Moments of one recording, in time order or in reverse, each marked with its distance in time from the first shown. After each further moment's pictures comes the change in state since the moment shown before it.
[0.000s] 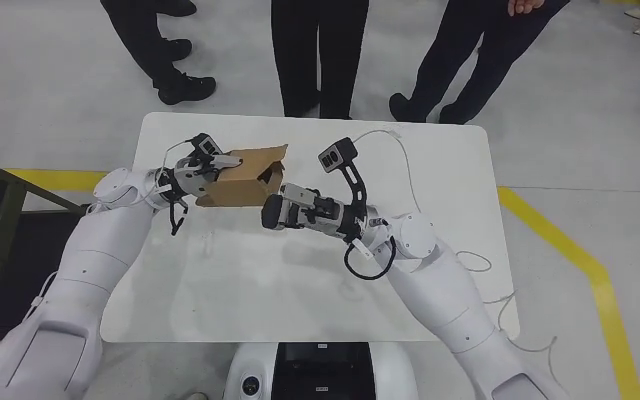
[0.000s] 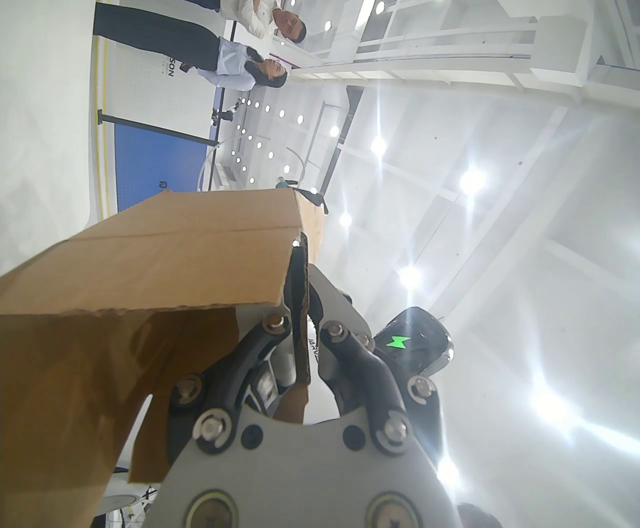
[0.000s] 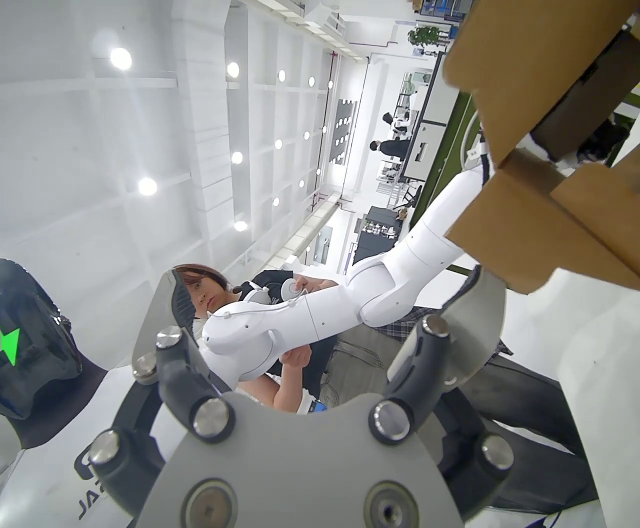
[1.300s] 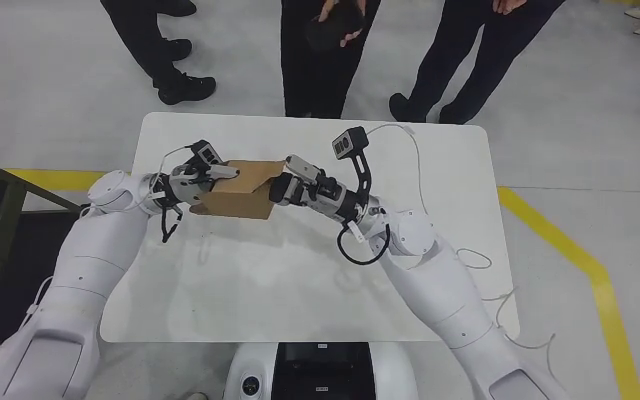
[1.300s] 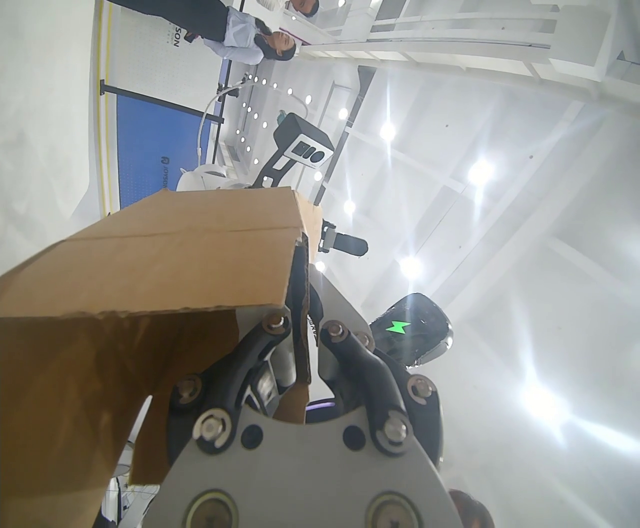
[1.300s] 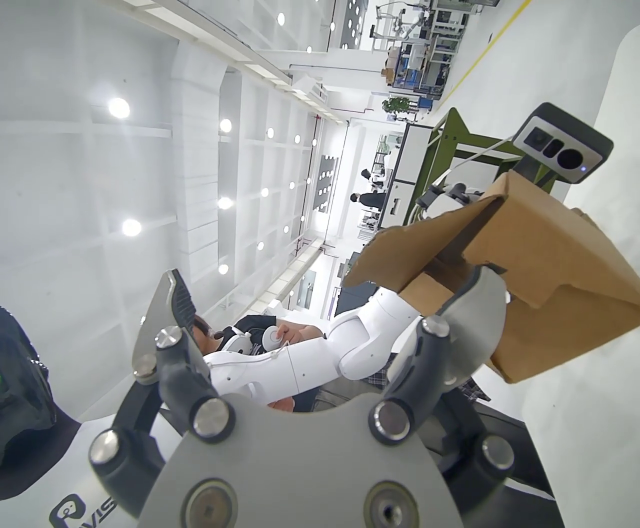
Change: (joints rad) left arm 0.047 0.007 -0.064 -0.050 0.058 0.066 -0.064; right arm 0.012 -0.013 0.008 0.034 -0.057 -0.008 -0.175
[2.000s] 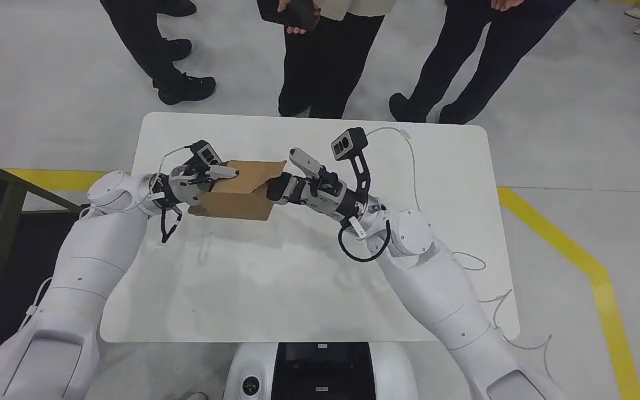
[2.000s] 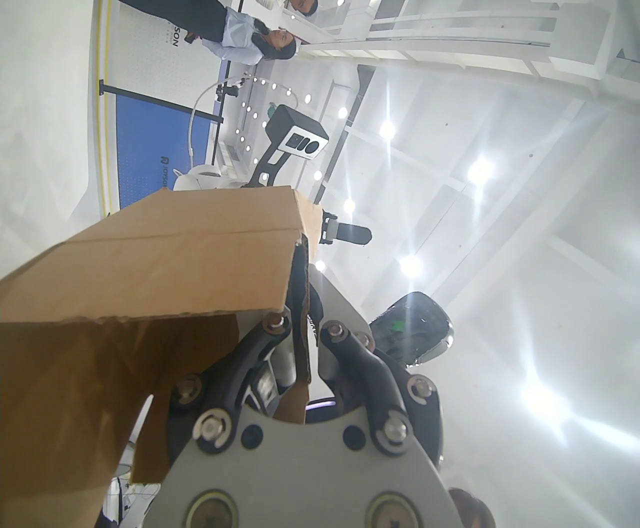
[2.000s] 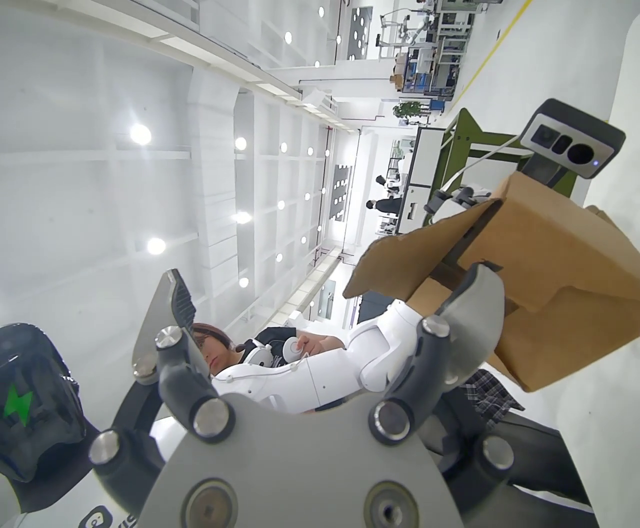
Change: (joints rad) left arm 0.006 0.002 -0.005 -0.003 -0.005 -0.002 0.000; right arm -0.005 -0.011 -0.002 0.010 0.087 0.039 0.006
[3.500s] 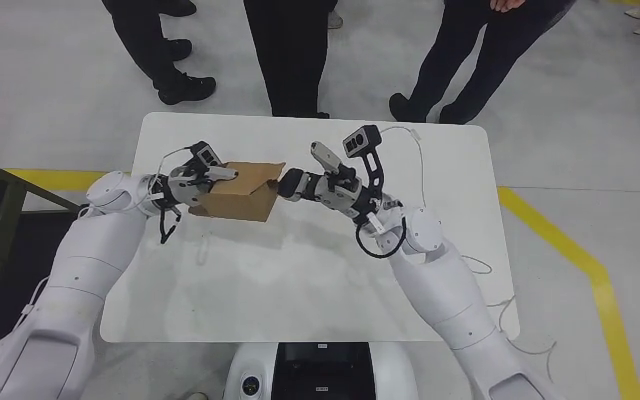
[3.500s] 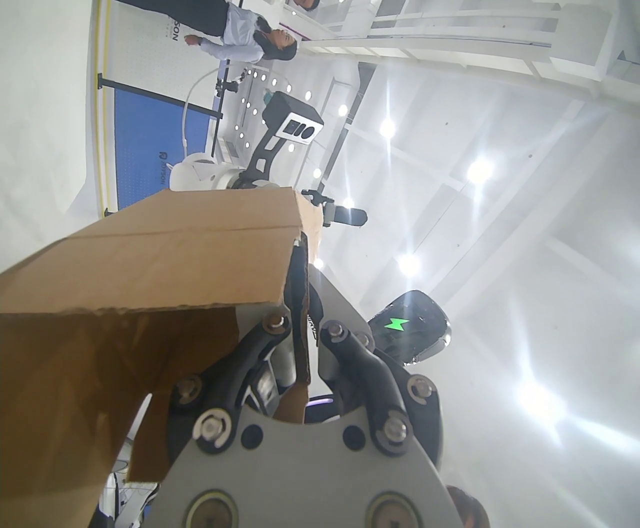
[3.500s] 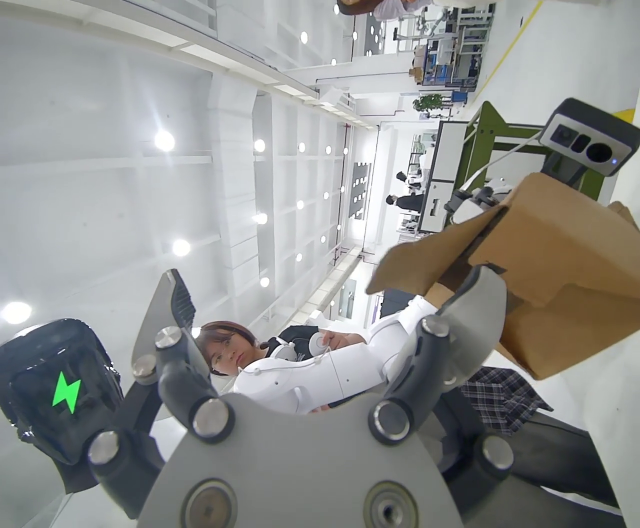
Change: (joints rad) left arm -0.016 0.023 0.040 0.015 -0.016 -0.014 0.000; right arm -0.027 0.004 0.083 -0.017 0.025 -0.010 0.068
